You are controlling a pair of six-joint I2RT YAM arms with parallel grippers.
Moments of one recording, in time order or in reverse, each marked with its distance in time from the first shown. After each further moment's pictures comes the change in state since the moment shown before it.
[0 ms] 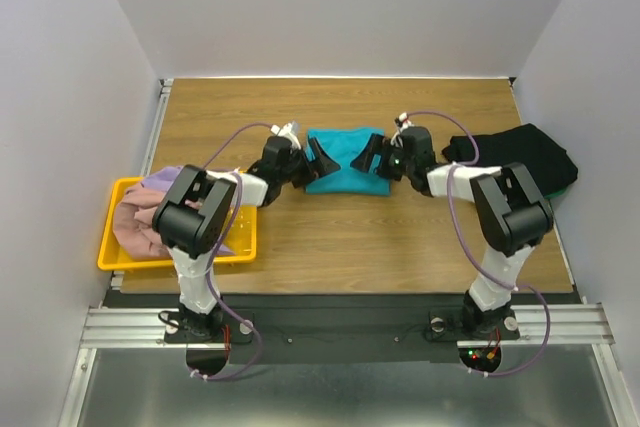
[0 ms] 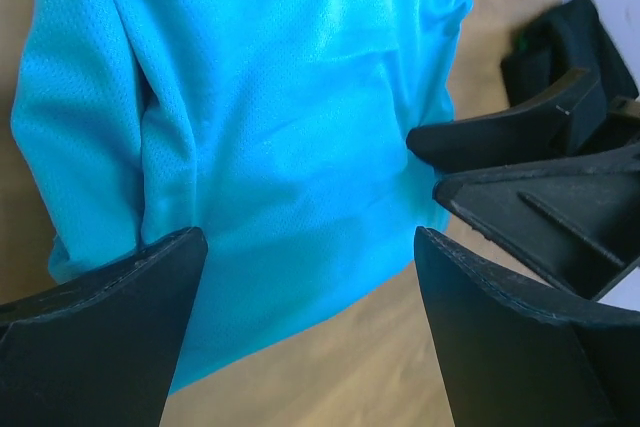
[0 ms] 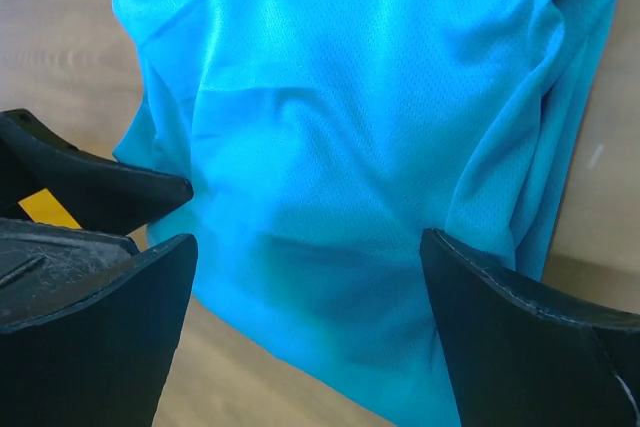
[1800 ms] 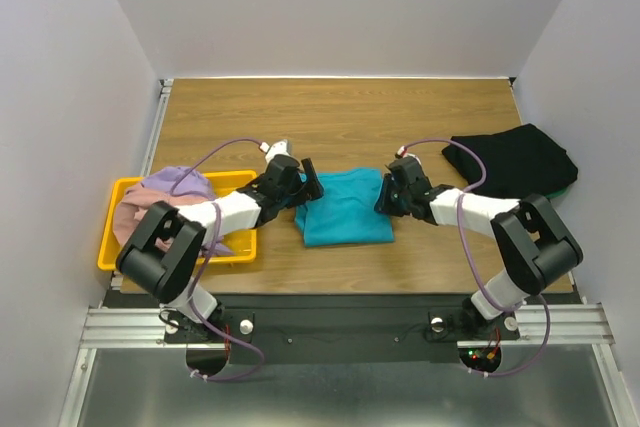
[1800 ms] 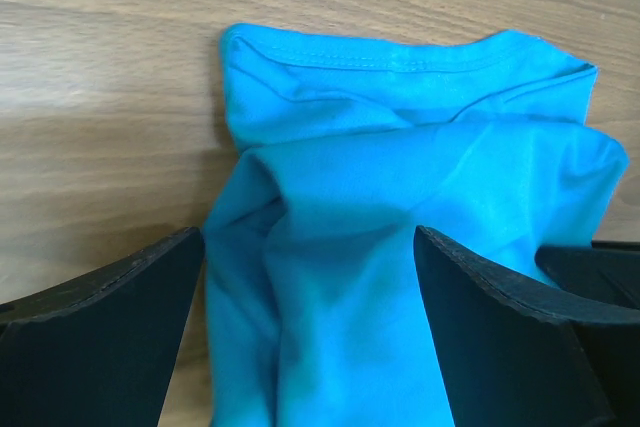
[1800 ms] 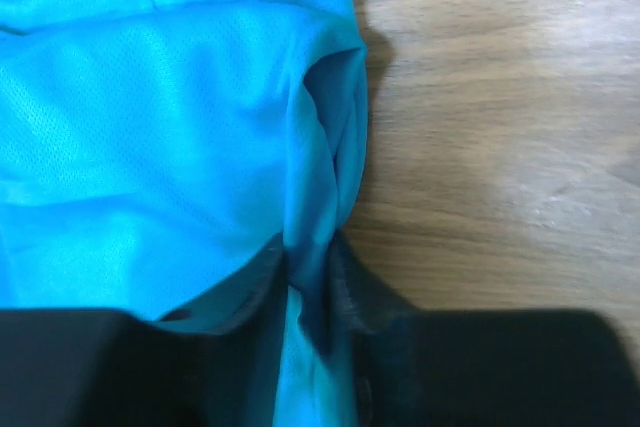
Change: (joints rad) left arm -0.151 -0.351 -0.213 -0.362 -0.428 0.035; right arm 0.194 -0.320 -0.254 -0.373 0.311 0.040
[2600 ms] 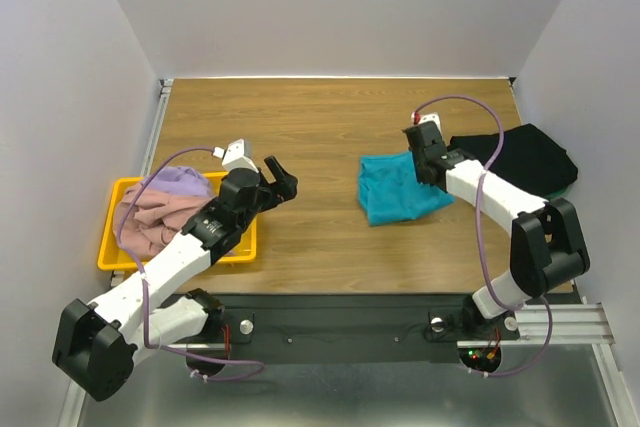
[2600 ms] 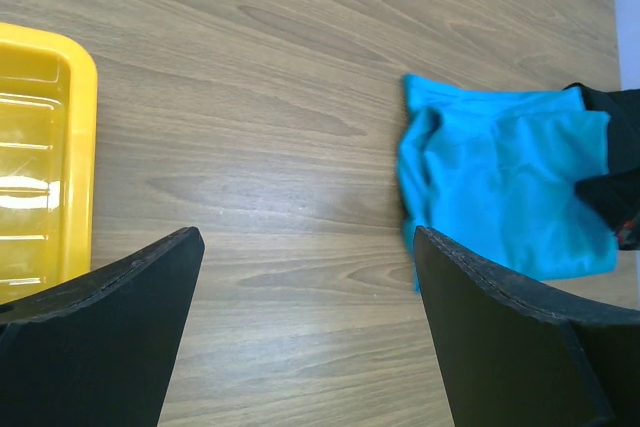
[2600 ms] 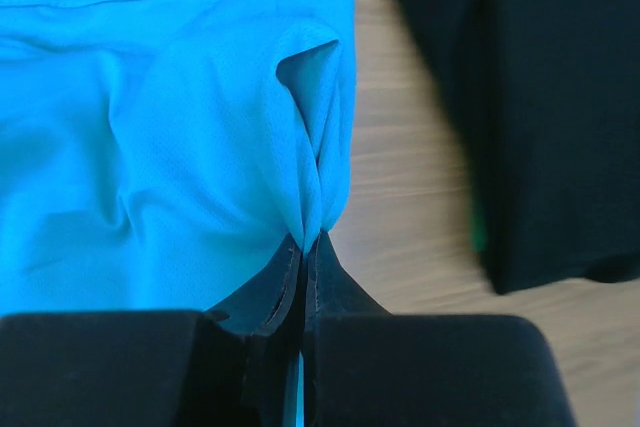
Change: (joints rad) left arm 0.001 -0.622 -0.125 -0.239 -0.150 0.000; right arm -0.109 -0.027 0.291 -0.373 0.499 -0.473
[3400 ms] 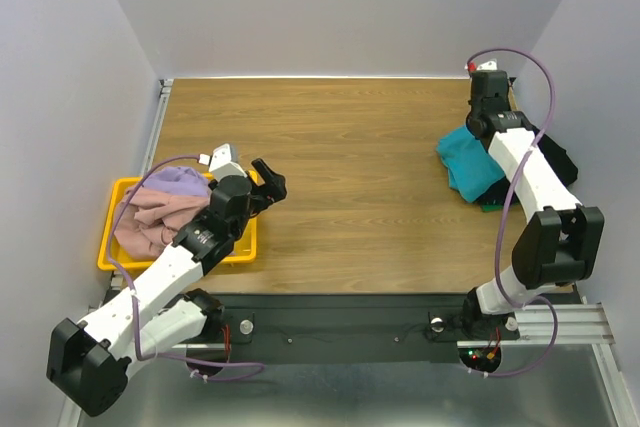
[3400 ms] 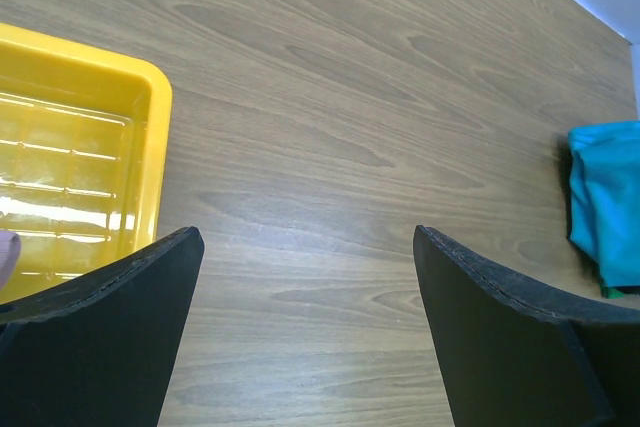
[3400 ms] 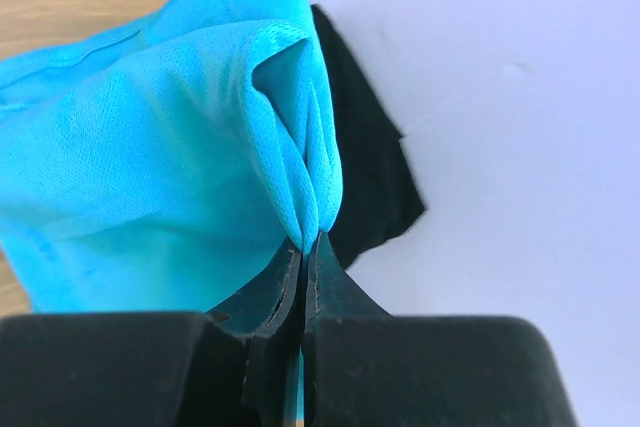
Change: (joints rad) left arm 0.002 -0.100 -0.039 -0.023 -0.114 0.008; right arm -0.341 0.017 0.334 -0.060 0.159 -0.525
